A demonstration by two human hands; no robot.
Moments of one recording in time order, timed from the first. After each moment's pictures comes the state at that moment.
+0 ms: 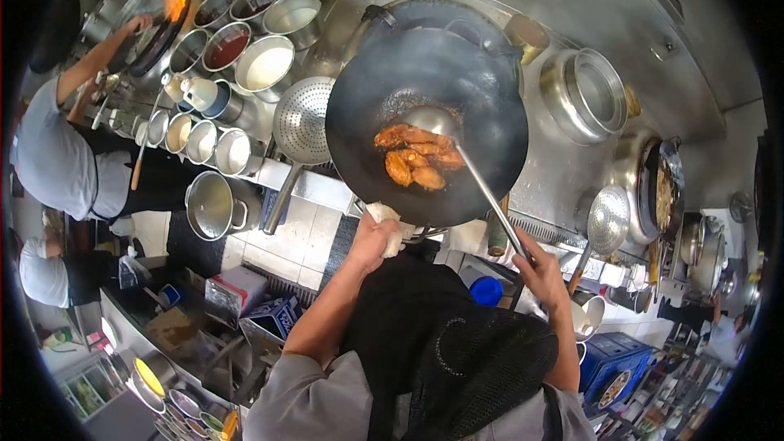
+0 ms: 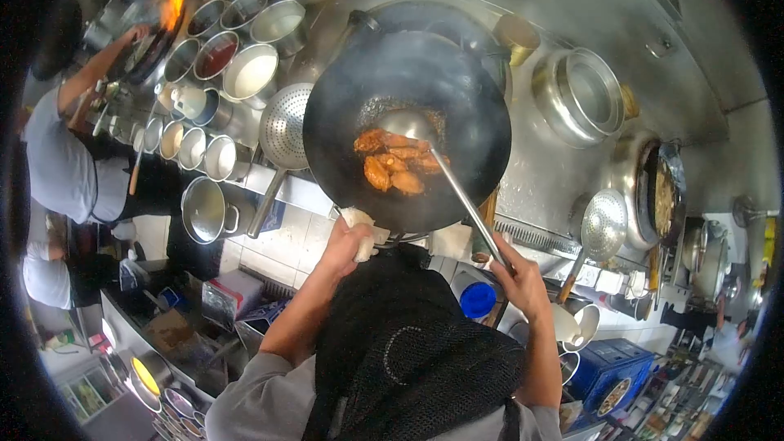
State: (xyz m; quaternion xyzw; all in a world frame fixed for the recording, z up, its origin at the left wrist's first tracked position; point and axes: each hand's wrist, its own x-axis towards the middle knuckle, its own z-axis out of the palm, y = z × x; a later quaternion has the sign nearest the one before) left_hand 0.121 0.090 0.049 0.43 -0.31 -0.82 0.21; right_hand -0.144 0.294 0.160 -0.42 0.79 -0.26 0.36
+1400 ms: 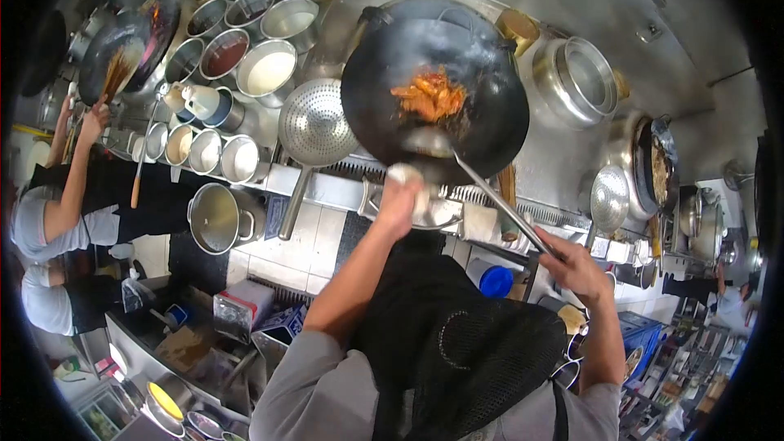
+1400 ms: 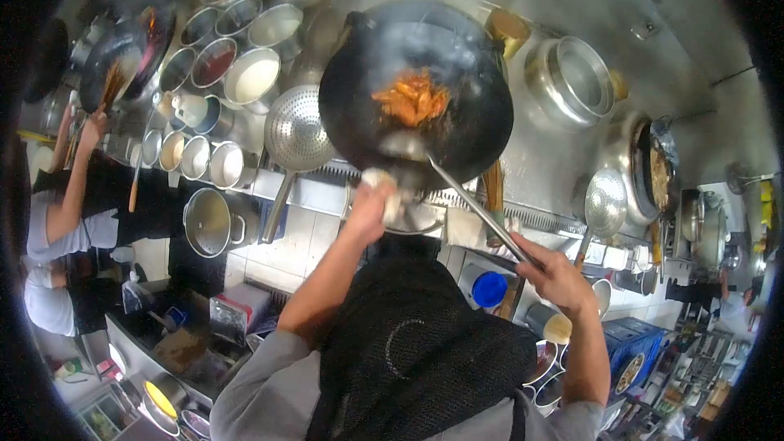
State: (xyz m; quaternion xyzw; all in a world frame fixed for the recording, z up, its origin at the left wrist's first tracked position) left_hand 0.087 0.048 0.037 0.39 -0.27 -0.85 0.24; right_hand -0.116 0.289 0.247 -0.39 0.81 -0.11 0.42
